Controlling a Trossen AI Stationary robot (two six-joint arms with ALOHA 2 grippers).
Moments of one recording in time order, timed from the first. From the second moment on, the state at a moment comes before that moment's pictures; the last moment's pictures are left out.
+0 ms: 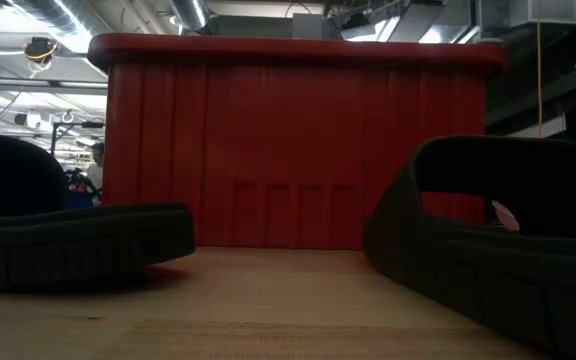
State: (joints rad) left arm -0.78 1.09 0.99 -0.06 -1.03 -0.06; right arm 0.51 0.66 1.01 -0.78 0.00 0.50
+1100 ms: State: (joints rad) left arm -0.81 1.31 1.12 0.00 -1.17 -0.12; right arm 1.25 1.21 1.24 -1.06 0.50 1.32
